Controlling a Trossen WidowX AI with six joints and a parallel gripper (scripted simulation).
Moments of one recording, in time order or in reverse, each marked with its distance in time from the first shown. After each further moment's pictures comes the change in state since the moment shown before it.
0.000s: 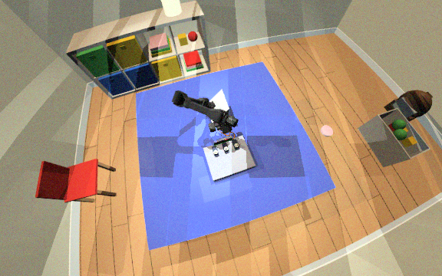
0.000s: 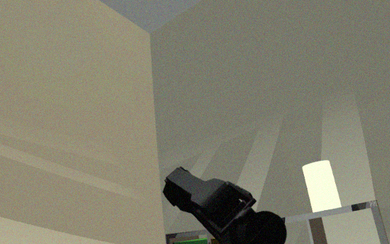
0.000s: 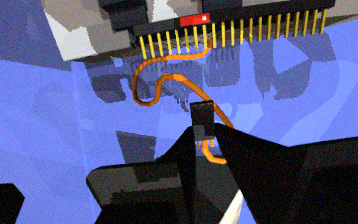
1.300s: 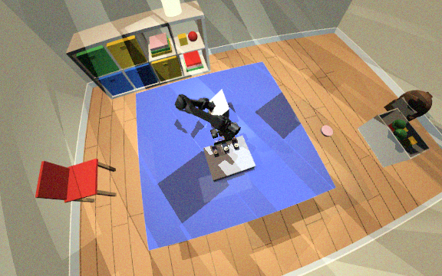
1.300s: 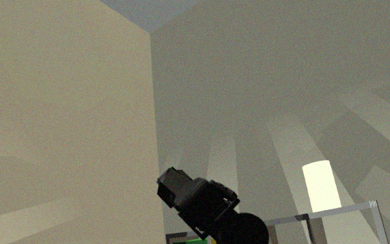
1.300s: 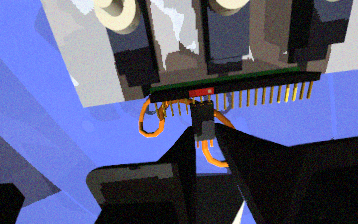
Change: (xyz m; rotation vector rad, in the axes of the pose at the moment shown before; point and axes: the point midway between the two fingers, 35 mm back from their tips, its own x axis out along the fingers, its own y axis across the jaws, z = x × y) arm 0.000 0.000 0.048 0.004 -0.003 0.001
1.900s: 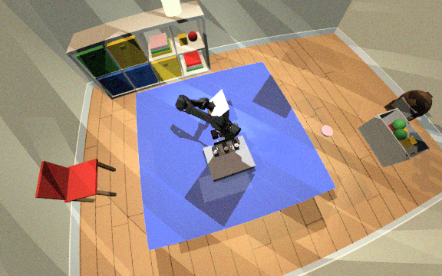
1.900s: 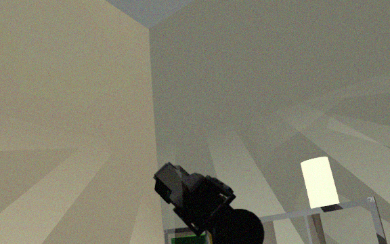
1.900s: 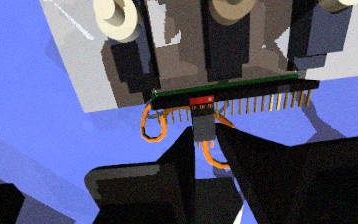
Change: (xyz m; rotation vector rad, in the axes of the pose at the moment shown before) arm 0.001 0.000 0.006 -0.003 0.002 -0.002
